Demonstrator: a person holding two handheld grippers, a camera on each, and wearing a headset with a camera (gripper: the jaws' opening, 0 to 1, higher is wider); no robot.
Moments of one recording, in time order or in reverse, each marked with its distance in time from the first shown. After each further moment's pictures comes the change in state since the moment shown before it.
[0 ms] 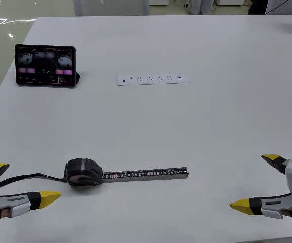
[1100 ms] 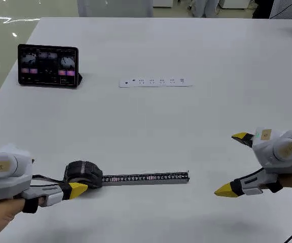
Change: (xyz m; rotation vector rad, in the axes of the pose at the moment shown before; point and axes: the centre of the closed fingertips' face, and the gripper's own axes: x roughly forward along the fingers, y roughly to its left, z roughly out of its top) left arm 0.039 -0.040 0.019 -0.037 0.023 0.002; right arm 0.044 -0.001 0.057 -0.242 0.064 0.170
